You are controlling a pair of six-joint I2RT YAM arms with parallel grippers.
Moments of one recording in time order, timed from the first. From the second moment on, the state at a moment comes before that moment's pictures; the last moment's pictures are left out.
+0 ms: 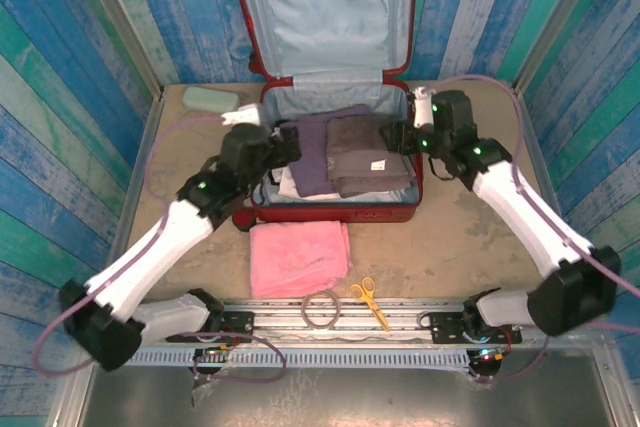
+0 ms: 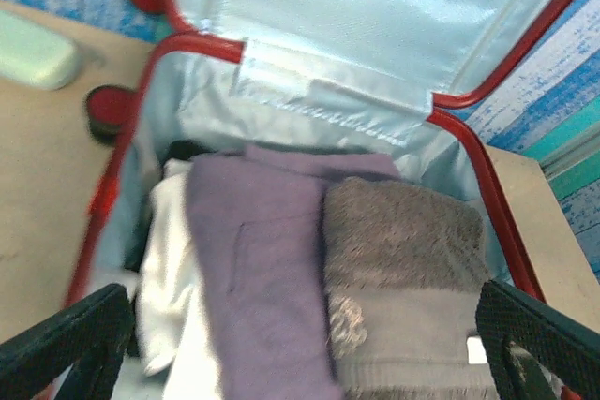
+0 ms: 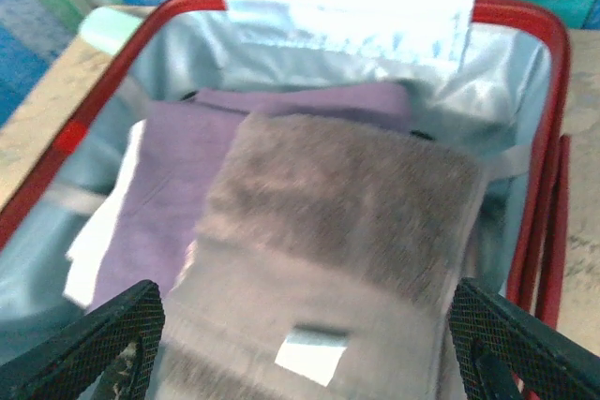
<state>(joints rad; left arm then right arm) -0.61 1.07 1.03 -0.41 -0.34 -0.63 0.41 1.29 1.17 -0.44 -0.14 0.24</state>
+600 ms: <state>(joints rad) -0.61 0.77 0.41 -0.66 -0.20 -1.06 0.98 1.09 0.55 -0.28 -0.12 0.74</state>
